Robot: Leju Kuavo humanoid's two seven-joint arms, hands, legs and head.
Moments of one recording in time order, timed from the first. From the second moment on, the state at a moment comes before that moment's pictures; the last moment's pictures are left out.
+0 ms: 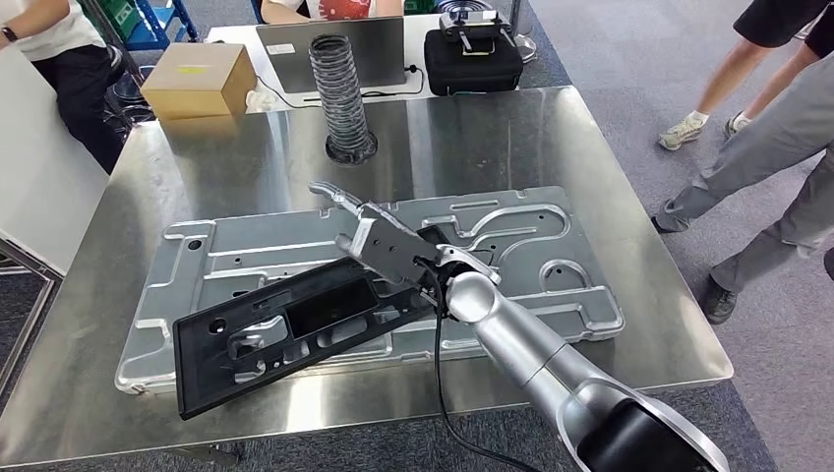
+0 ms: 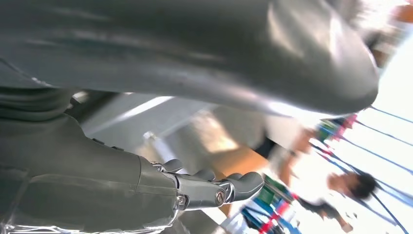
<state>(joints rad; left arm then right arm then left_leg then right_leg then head) -0.07 0.10 -1.11 -0.10 1.18 0.16 -0.56 -0.78 0.10 0.73 -1.00 0.09 0.09 -0.49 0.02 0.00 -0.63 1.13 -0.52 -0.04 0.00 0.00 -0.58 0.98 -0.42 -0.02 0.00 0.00</state>
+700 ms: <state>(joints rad) -0.05 0.09 -1.01 -0.10 1.18 0.18 -0.58 -0.17 -0.02 0.24 -1.95 0.23 -0.48 -0.70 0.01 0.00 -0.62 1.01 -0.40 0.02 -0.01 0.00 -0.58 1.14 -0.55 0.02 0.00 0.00</state>
